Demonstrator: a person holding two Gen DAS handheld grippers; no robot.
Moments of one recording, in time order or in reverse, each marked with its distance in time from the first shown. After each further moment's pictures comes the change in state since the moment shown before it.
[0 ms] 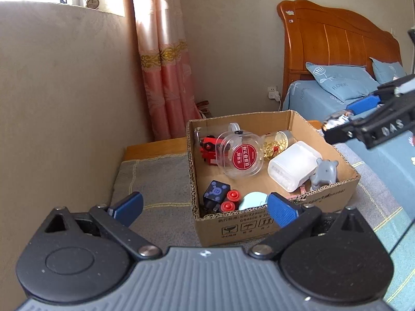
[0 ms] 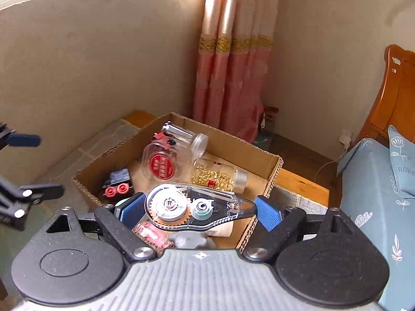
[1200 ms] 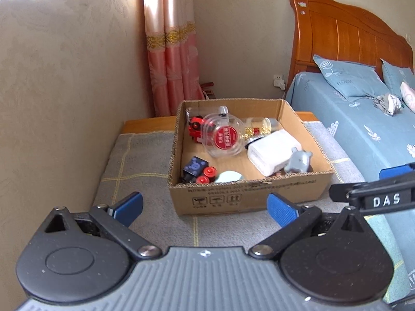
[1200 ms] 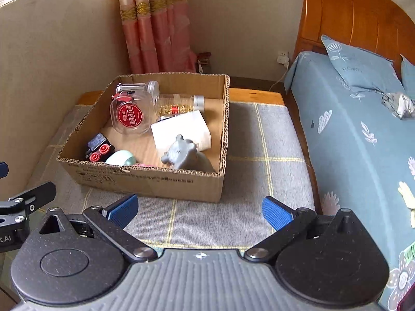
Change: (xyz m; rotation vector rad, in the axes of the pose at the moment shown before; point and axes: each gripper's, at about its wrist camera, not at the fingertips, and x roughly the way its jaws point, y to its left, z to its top) left arm -0.029 -0.039 0.001 -0.080 0.112 0.023; right arm -0.048 0.039 -0.065 0.384 0.167 -0.215
